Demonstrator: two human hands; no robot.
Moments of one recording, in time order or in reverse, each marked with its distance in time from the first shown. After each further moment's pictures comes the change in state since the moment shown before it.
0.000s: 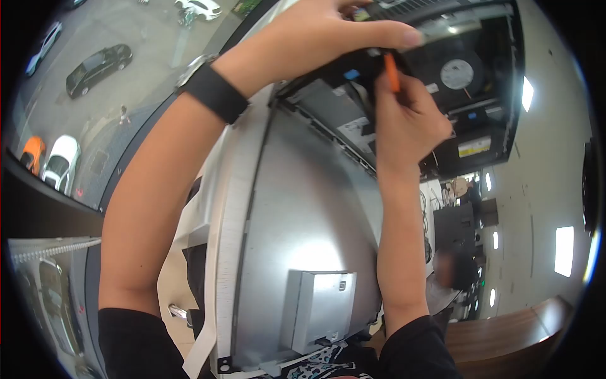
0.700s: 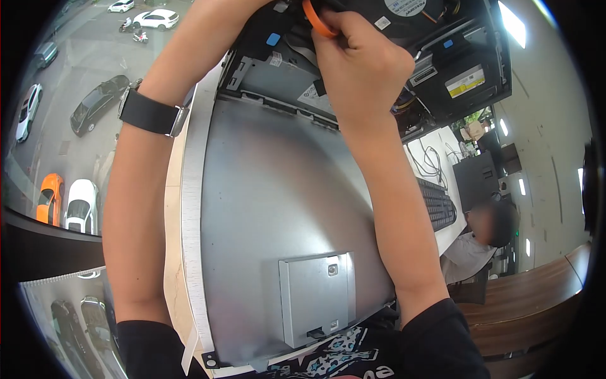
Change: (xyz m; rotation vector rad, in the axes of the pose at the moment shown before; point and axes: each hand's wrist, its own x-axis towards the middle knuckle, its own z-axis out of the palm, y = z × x) left_hand -0.007 0.017 0.030 0.134 0.112 -0.081; right_hand -0.001 0.013 0.016 -0.055 0.159 -0.185
